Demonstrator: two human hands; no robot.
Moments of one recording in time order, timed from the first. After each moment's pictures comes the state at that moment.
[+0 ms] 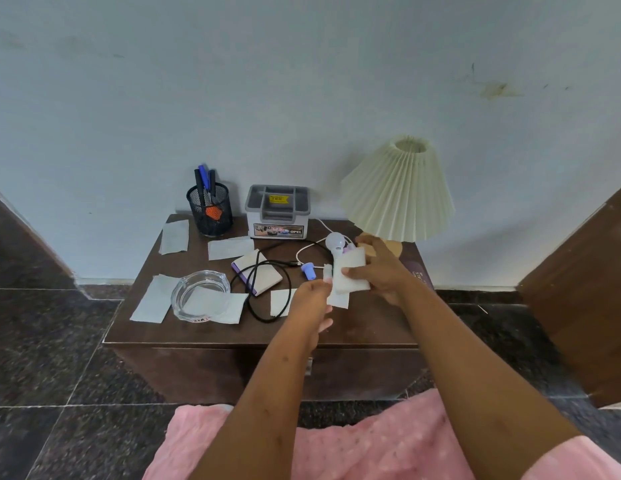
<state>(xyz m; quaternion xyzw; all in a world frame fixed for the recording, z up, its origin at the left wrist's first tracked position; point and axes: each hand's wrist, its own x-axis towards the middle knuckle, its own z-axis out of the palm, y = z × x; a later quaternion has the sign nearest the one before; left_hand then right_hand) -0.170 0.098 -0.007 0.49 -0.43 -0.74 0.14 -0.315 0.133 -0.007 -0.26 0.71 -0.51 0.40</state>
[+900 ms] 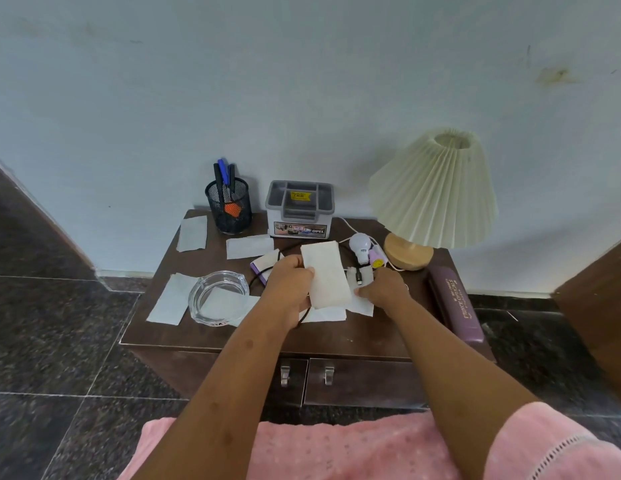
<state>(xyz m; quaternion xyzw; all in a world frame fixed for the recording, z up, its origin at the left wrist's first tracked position) -0.148 0.033 0.007 0.52 -0.48 -0.68 0.19 -0.320 0.087 -0.077 -0.30 0.91 -0.16 0.24</state>
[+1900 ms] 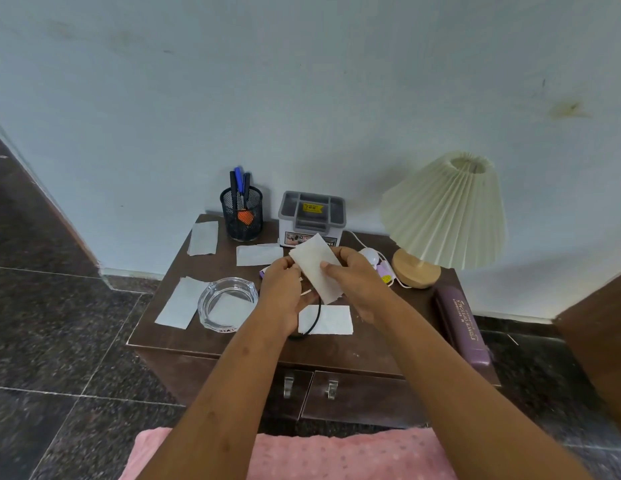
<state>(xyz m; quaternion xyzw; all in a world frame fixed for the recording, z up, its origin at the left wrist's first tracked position) -0.130 0.021 0.015 0.49 -0.37 -0.73 0.29 -0.237 0.064 0.008 -0.31 0.73 -0.46 0.40</state>
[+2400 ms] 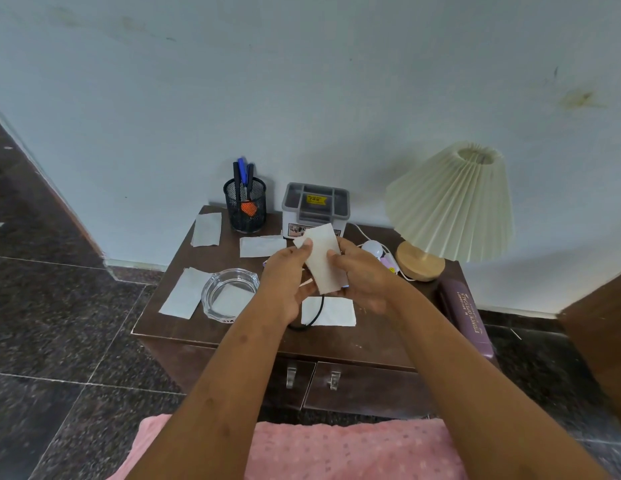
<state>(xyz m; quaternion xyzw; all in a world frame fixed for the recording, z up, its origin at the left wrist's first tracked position) -0.125 0.022 0.023 0.46 -0.35 -0.77 0.29 -0.243 0.067 0.012 -0.29 0.64 -0.47 0.53</state>
